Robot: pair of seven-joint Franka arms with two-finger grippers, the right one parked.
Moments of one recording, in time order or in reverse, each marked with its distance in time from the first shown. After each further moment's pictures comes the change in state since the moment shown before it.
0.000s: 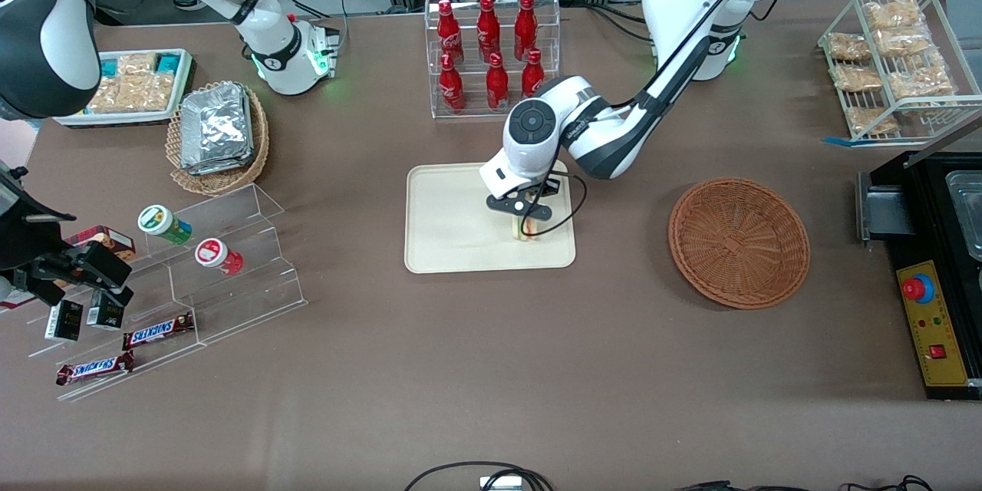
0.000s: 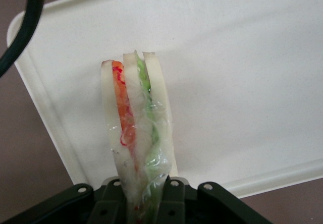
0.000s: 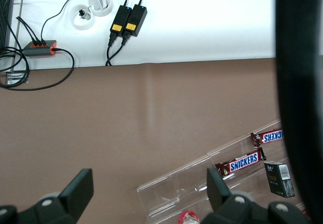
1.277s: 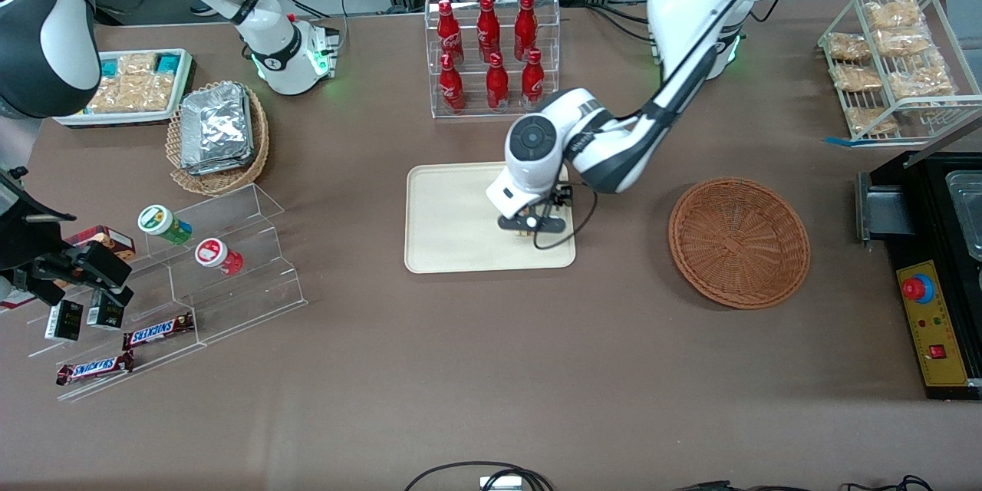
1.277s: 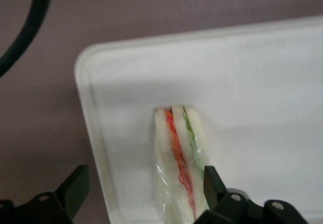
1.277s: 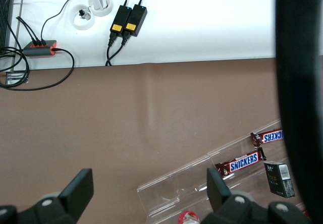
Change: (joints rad) arm 0.054 0.018 0.014 0.143 0.044 -0.140 -0.134
